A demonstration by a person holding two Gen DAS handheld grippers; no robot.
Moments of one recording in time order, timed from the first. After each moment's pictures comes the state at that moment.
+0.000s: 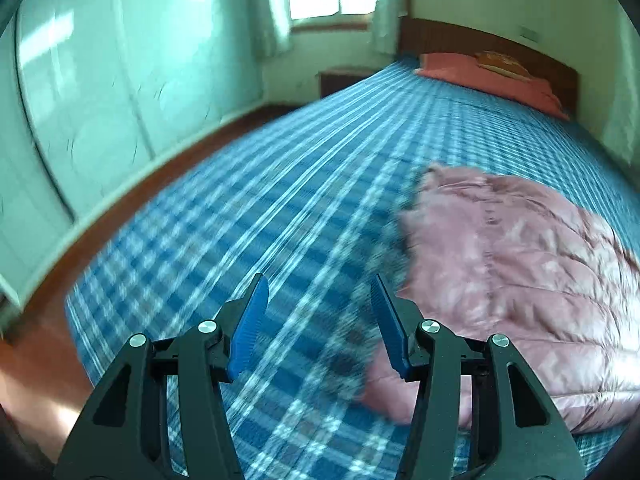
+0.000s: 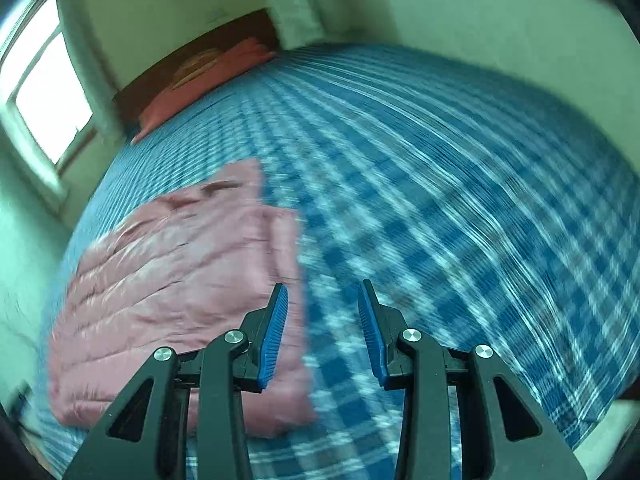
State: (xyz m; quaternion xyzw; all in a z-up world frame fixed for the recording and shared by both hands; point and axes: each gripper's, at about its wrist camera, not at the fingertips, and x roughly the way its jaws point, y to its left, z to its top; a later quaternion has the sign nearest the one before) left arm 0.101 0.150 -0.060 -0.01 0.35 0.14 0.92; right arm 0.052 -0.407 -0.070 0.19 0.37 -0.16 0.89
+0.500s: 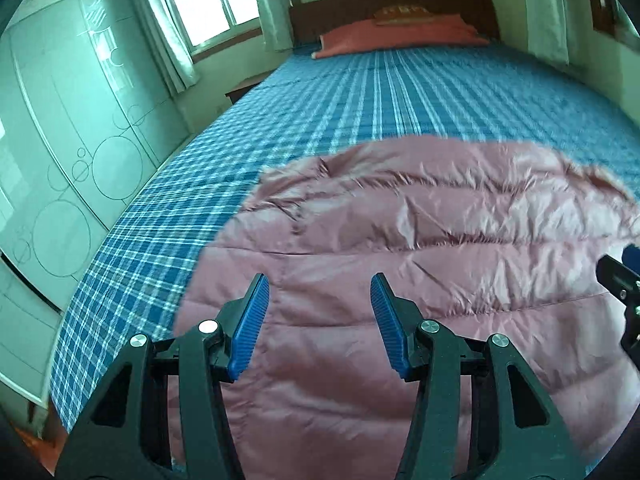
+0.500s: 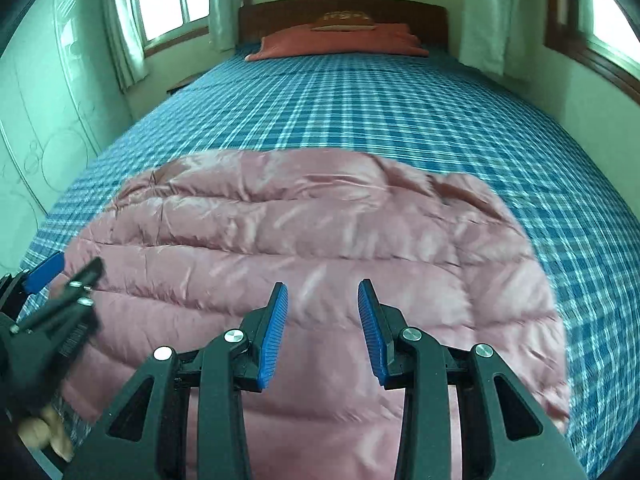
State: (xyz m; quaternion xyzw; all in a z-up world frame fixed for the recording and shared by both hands) left arm 0.174 -0.012 -0.095 0.12 0.38 0.05 0.91; right arm 0.180 -0.232 -0.081 0.02 0.42 -0.03 0.91
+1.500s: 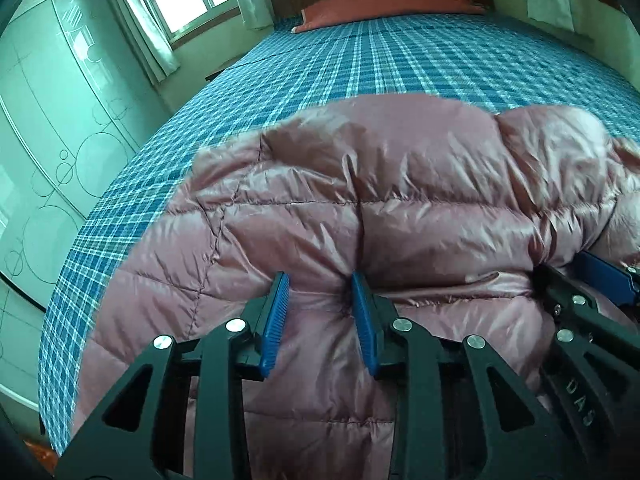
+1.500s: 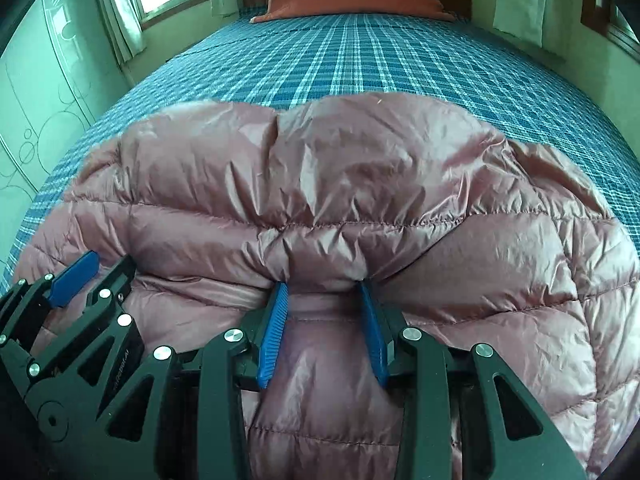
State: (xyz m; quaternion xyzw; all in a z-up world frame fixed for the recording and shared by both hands) left arm 0.238 -0.038 -0.130 0.13 0.42 0.04 0.90; right arm 0.248 -0.219 -0.122 0.06 0.46 -0.01 0.88
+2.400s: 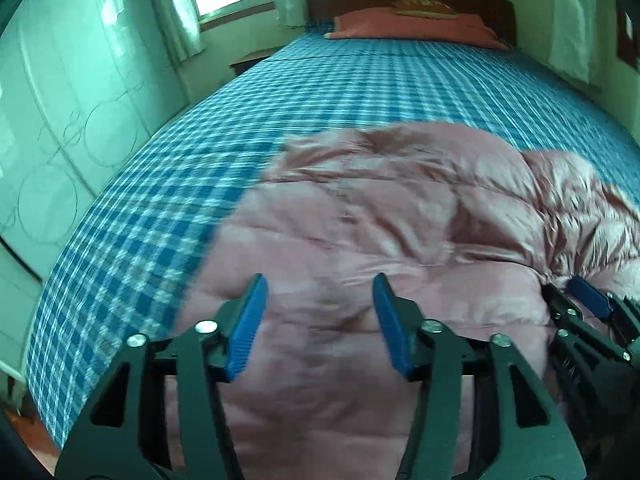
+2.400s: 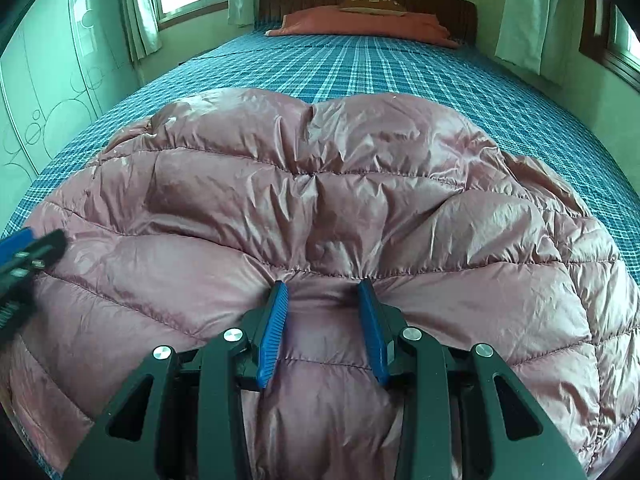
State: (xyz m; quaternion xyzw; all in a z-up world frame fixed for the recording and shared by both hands) left arm 0.189 0.055 -0.101 0.04 0.41 0.05 0.91; right arm 0.212 -0.200 -0.135 0.01 0.43 -0.01 0.90
